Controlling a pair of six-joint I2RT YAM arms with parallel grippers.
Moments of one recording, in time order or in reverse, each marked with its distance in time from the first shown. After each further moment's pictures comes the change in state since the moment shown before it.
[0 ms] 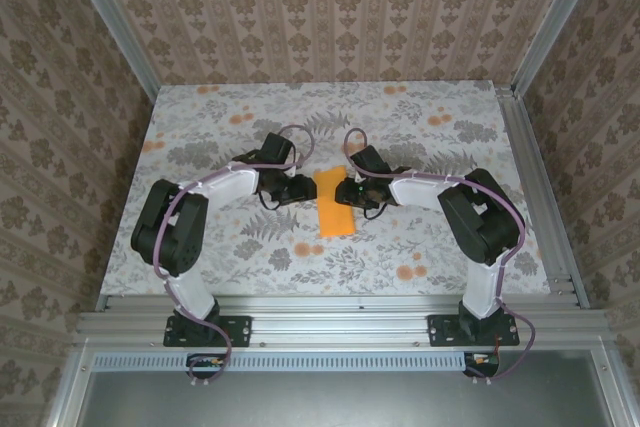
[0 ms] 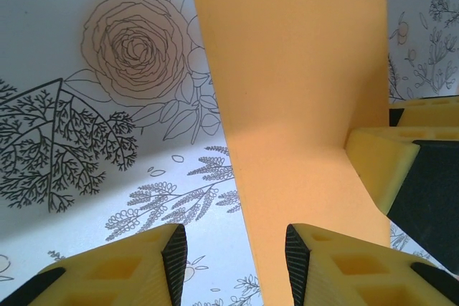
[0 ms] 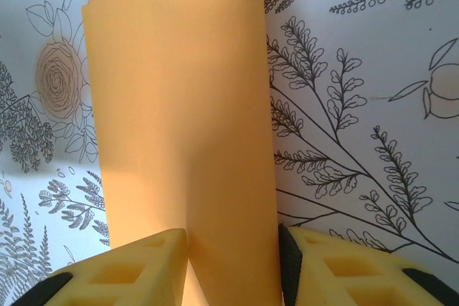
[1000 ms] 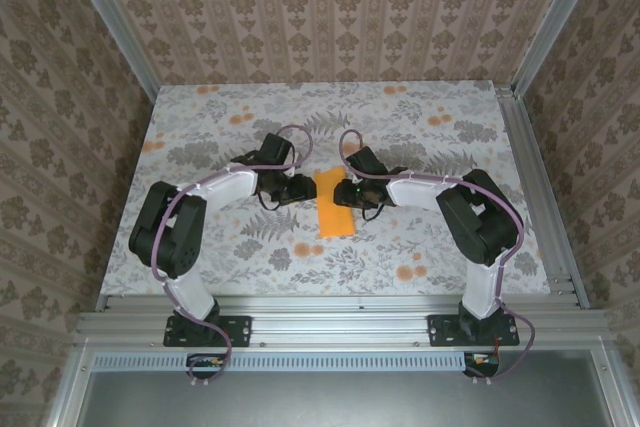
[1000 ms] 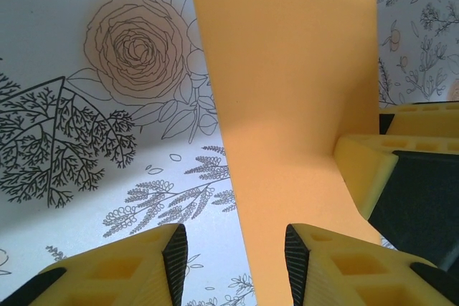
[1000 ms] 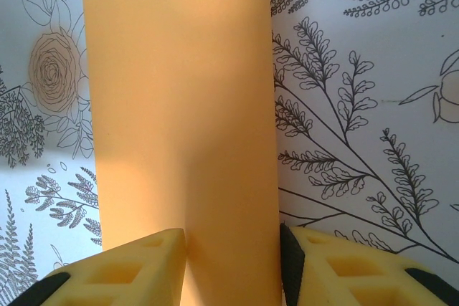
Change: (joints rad) left arm 0.000 -0.014 -0.012 0.021 0.006 -0.029; right arm 0.019 0.004 0.012 -0.018 0.040 -0.038
